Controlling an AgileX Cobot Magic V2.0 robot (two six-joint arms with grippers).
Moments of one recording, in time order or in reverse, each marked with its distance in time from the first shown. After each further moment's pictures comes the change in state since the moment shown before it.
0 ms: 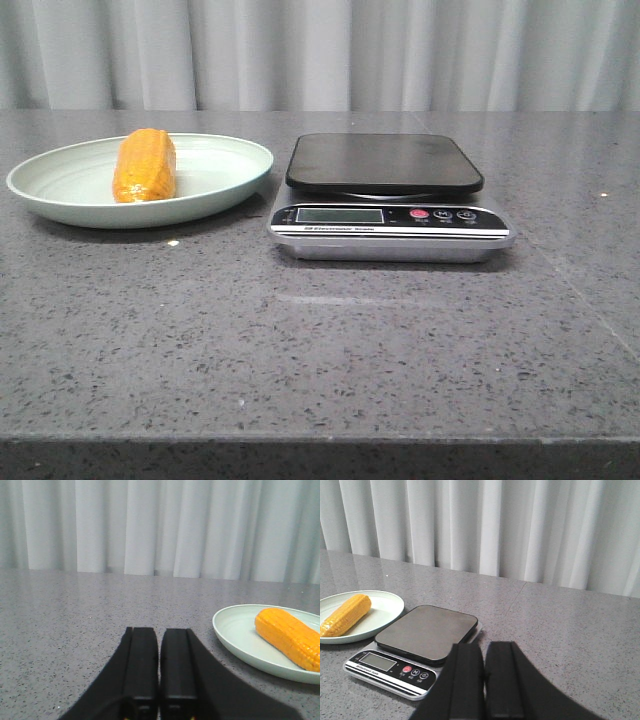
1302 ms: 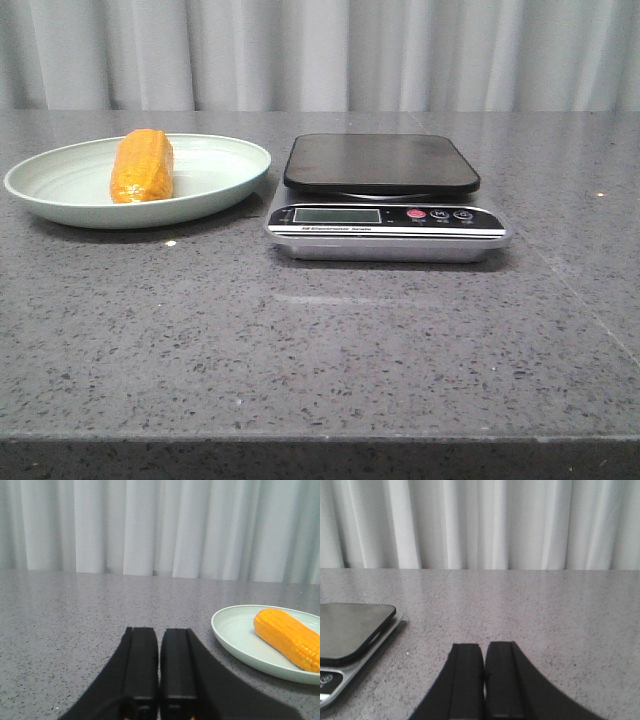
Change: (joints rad) left arm 0.000 0.000 0.000 0.000 0.000 0.000; right arm -0.378 -0.008 0.272 0.131 -0.293 -0.068
